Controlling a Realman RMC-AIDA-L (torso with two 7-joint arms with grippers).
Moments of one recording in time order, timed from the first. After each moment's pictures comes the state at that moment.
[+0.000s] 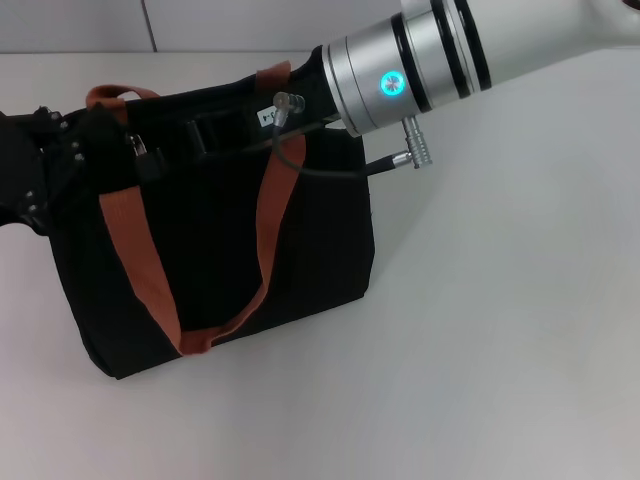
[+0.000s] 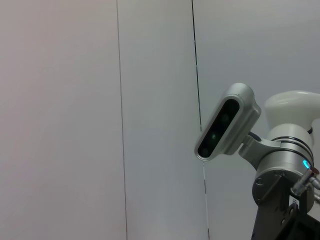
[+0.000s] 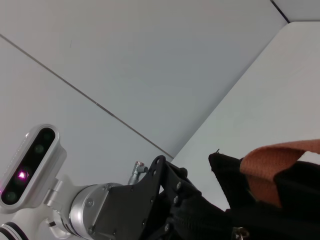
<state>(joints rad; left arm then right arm) -0.39 -2.02 0.45 0.59 1.74 1.85 -0.98 1.07 2.09 -1.37 -0.56 -1.64 -1.29 2.37</state>
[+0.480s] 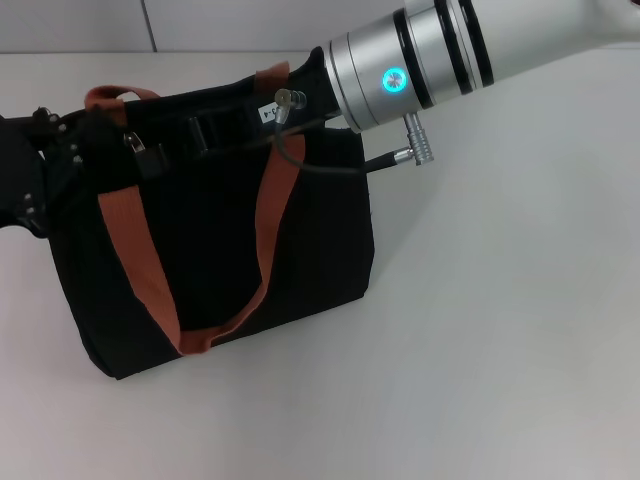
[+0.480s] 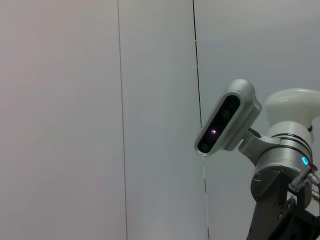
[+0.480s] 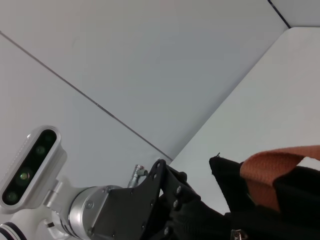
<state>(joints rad) -0.38 -2.02 0.45 0.59 1.74 1.86 -0.98 1.06 2.09 -1.37 -0.58 -1.64 -1.29 2.37</state>
